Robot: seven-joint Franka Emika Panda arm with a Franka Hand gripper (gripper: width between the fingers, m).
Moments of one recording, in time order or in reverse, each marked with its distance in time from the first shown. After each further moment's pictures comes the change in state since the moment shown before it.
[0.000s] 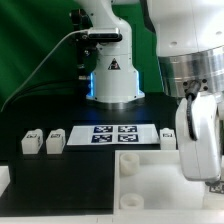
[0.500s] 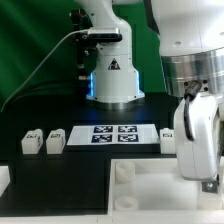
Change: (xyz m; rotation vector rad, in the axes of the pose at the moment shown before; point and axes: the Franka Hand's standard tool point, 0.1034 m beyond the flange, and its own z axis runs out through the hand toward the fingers) arm -0.001 0.003 0.001 0.000 0.016 -0.005
